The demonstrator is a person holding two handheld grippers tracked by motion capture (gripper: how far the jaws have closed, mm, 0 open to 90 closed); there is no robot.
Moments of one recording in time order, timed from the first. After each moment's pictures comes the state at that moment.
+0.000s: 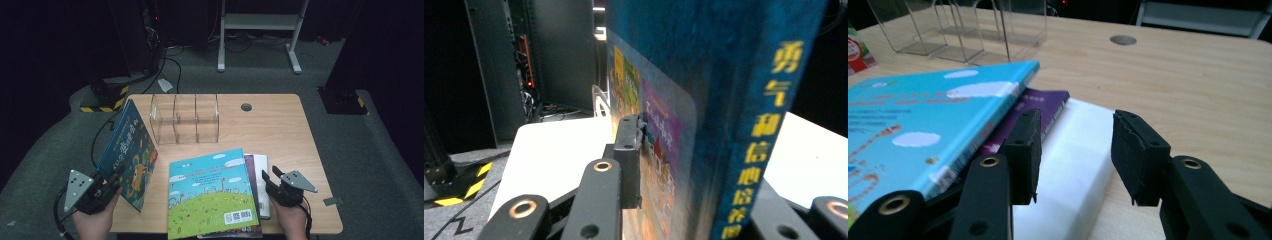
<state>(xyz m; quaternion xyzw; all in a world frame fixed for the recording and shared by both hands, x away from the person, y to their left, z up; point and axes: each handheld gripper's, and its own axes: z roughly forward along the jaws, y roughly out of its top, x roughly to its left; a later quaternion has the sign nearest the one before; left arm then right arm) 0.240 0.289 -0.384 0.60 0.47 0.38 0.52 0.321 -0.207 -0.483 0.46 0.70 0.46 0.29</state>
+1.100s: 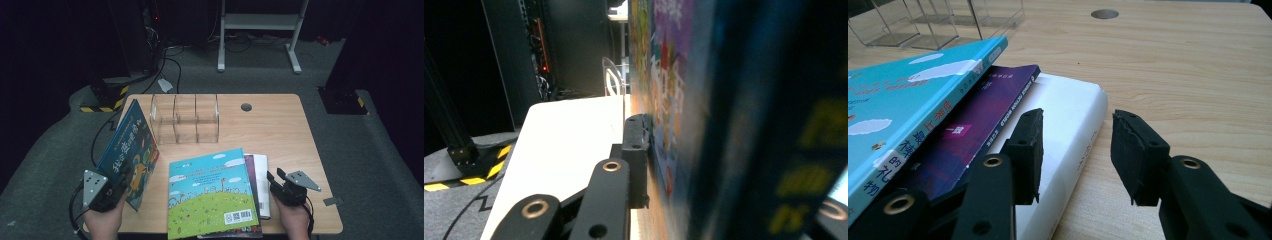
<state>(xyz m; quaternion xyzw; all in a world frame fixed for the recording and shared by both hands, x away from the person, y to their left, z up) 0.253 0.280 -0.413 0.60 0.49 0.39 0.49 0.327 -0.221 -0.495 0.50 0.69 0.44 0.27</state>
